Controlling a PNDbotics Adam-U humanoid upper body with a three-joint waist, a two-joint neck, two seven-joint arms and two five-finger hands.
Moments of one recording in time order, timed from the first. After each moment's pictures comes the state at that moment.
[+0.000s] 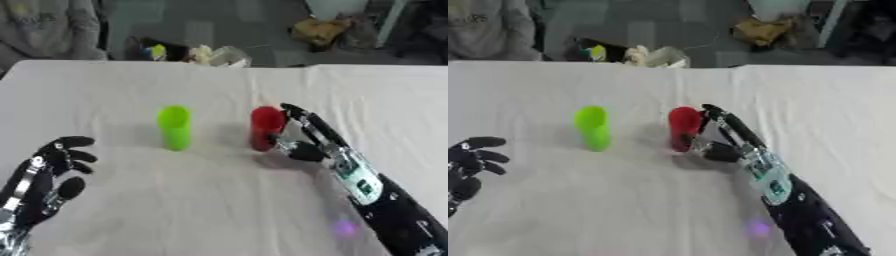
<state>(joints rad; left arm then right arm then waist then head) -0.27 0.24 -0.04 -1.65 -0.11 -0.13 -0.18 -0.68 -0.32 0.17 -0.98 0.51 -0.44 0.00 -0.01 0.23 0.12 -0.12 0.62</state>
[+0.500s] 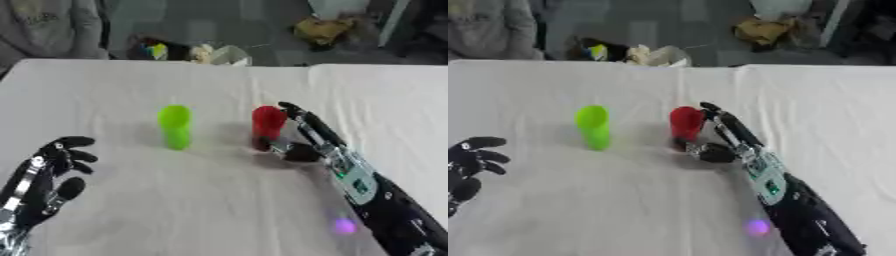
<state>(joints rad) -0.27 0.24 -0.05 -1.65 -0.11 -0.13 -0.18 -0.69 -0.31 0.17 -0.97 0.60 -0.42 -0.07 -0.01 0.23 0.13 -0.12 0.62</state>
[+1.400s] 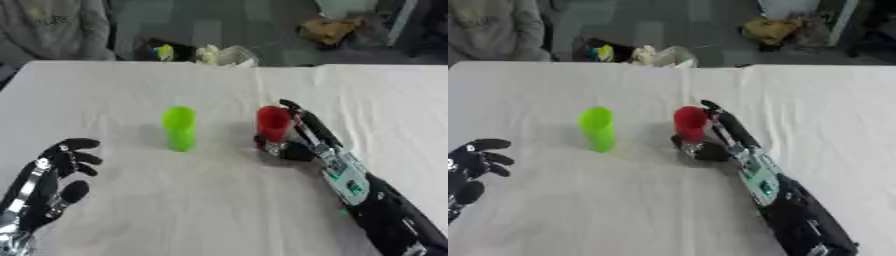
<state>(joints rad) -0.28 0.23 -0.05 -1.65 -0.11 -0.13 -0.19 -0.73 -0.29 0.17 -0.93 0.62 -0.39 -0.13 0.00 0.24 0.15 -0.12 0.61</state>
